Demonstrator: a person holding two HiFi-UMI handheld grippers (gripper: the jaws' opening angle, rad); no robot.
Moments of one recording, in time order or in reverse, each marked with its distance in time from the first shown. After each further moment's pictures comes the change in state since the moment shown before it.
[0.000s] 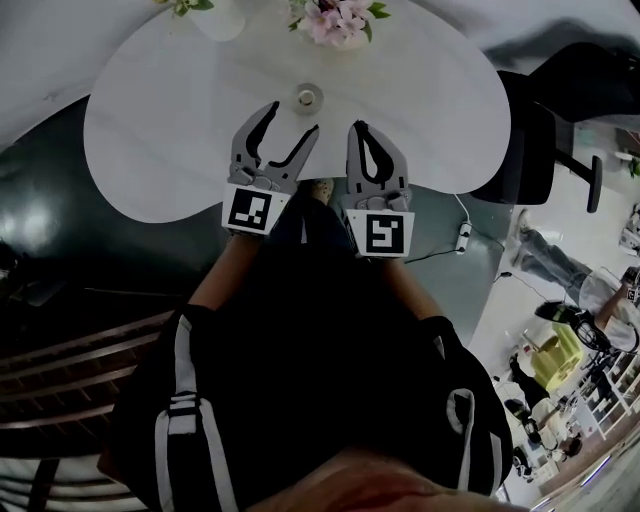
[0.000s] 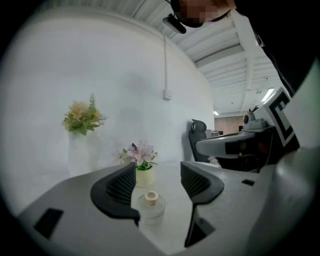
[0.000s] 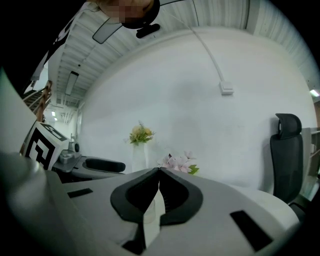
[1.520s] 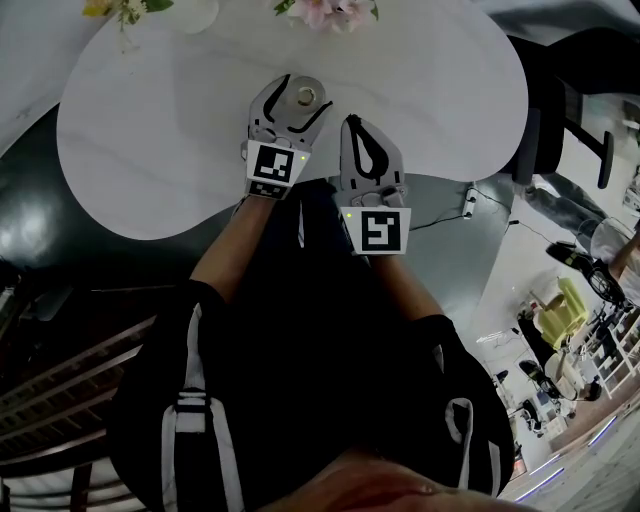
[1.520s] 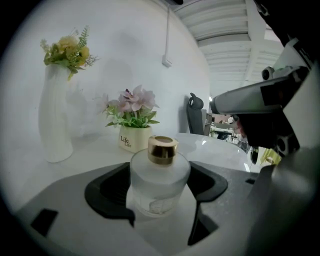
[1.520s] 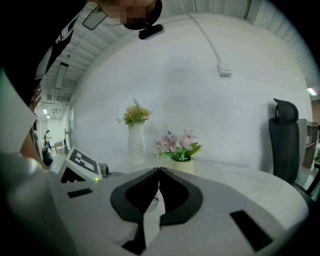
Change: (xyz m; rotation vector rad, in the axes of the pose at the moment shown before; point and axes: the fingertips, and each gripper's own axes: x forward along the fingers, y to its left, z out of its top) left arm 0.091 0.016 -0.113 0.051 0.220 -0.118; right arm 0.037 0.007 -0.061 0.049 0.142 -0.035
